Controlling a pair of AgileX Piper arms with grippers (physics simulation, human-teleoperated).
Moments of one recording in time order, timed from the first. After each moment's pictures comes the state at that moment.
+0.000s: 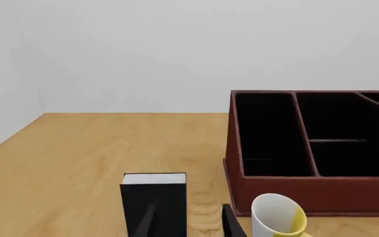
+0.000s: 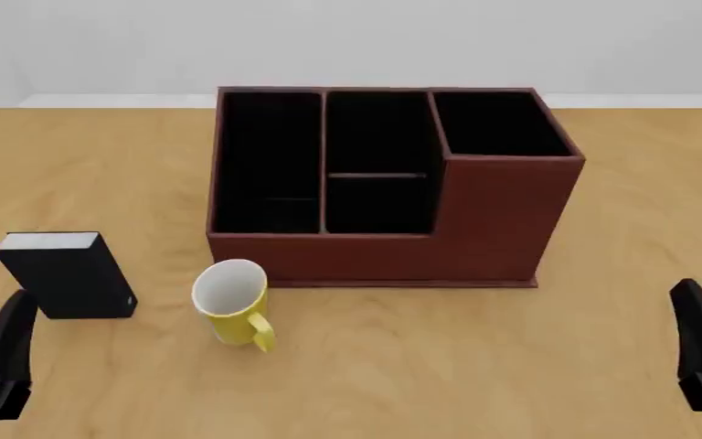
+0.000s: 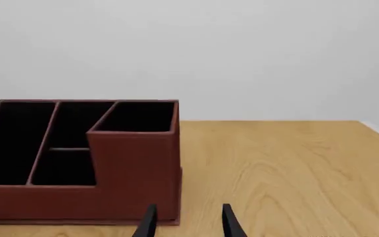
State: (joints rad) left arm 0.00 0.00 0.00 0.00 0.00; right arm 0.01 0.03 -0.03 -0.03 0.00
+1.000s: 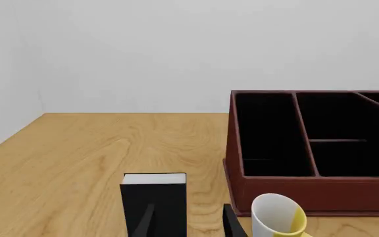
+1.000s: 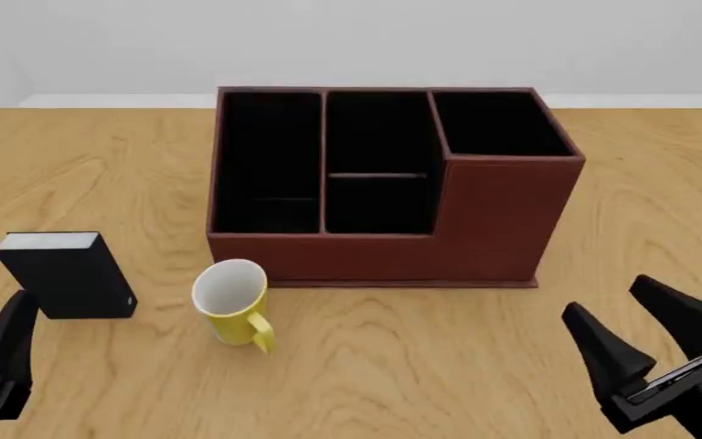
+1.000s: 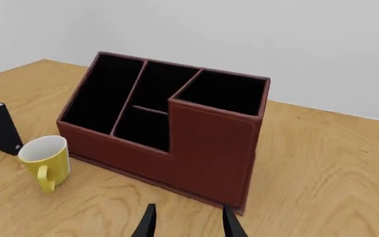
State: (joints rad) left arm 0.00 0.00 0.00 0.00 0.00; right arm 0.37 0.34 0.00 -0.22 -0.03
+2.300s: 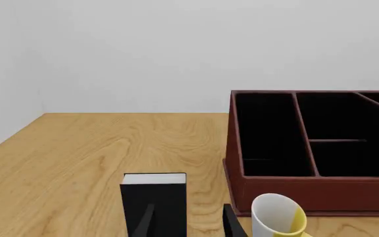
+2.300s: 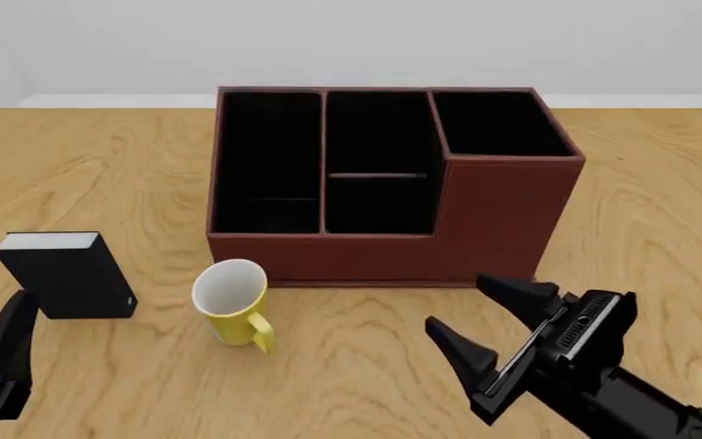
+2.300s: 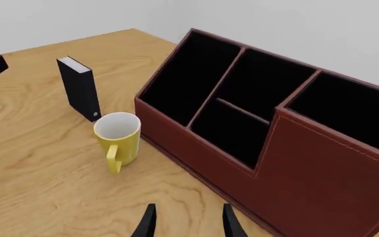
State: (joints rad) left arm 0.00 0.00 0.00 0.00 0.00; right arm 0.71 1.20 -0.07 -0.93 -0.07
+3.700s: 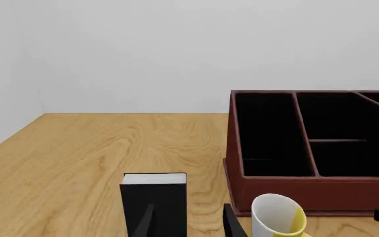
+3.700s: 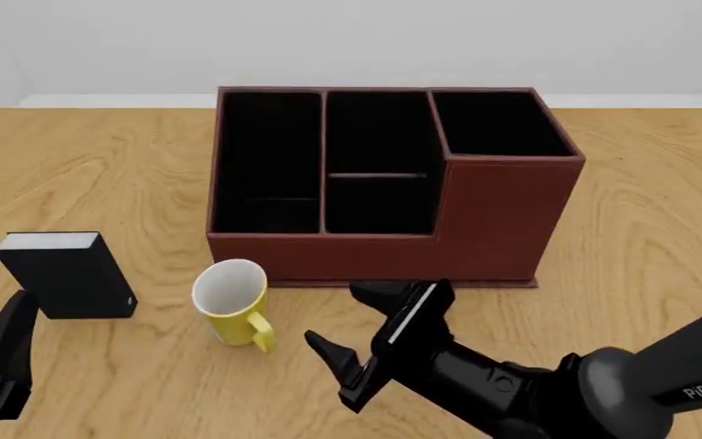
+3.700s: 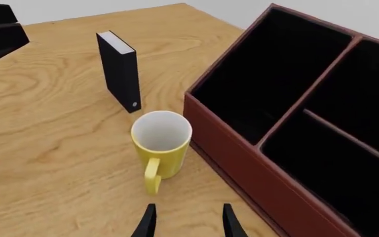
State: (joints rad) left arm 0.00 0.00 0.00 0.00 0.00; right arm 0.90 1.78 -0.42 -1.07 -0.07
